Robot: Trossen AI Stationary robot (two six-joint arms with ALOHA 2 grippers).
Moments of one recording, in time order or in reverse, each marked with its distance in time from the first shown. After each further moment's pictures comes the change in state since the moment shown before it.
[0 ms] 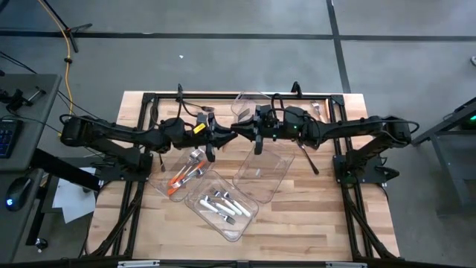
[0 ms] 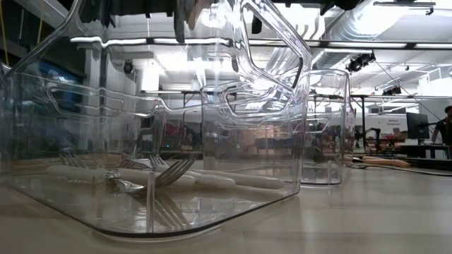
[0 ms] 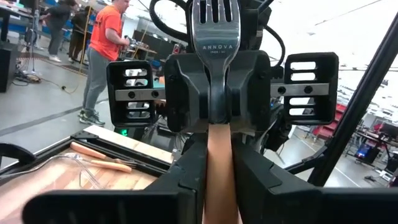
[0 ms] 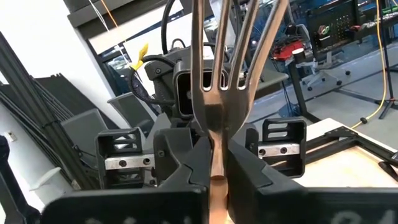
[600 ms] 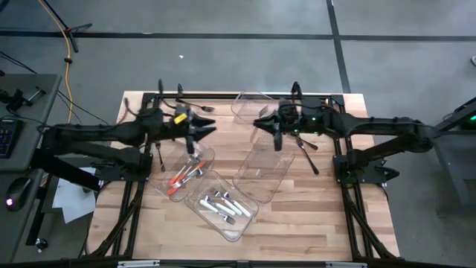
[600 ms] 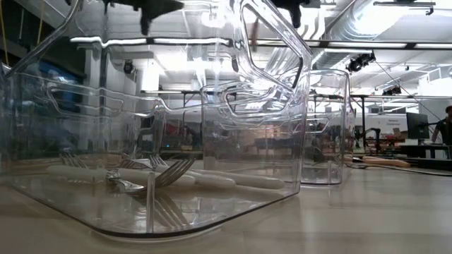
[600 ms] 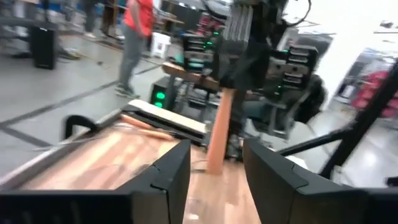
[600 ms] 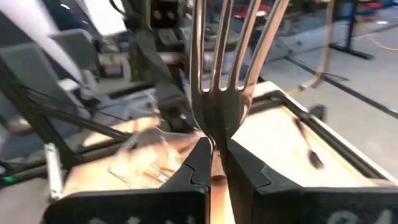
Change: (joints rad) left arm 0.080 -0.361 0.000 -0.540 -0.013 0.048; right arm -0.038 -0.275 0.000 -0.542 0.051 -0.174
